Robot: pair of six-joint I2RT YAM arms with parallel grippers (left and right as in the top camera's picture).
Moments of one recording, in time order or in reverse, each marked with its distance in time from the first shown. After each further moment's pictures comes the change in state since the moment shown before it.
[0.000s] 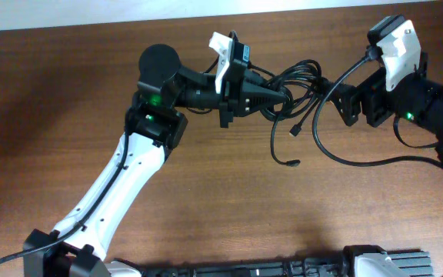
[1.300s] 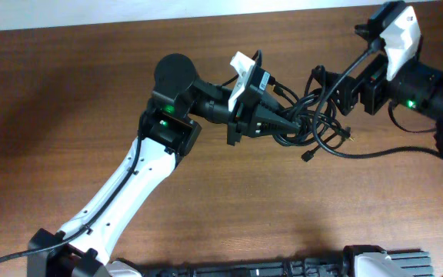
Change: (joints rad) left arm -0.089 0.000 -0.001 0.063 0.146 -0.012; right arm -0.007 0.033 0.000 0.150 -0.203 -0.010
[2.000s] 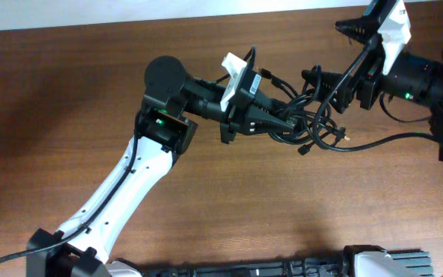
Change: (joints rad) left arm 0.025 0.000 -0.006 0.106 0.041 -0.003; right arm -0.006 0.046 0.003 0.064 -0.201 -0.002
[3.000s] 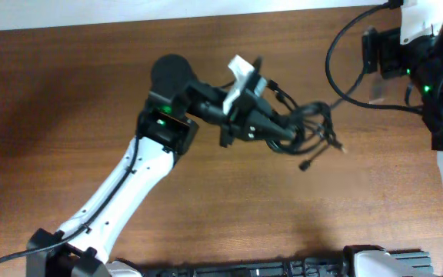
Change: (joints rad) left arm 0.006 0.000 0.000 -0.101 0.051 -0.029; right arm 0.012 0.041 0.000 -0.011 0.964 0.102
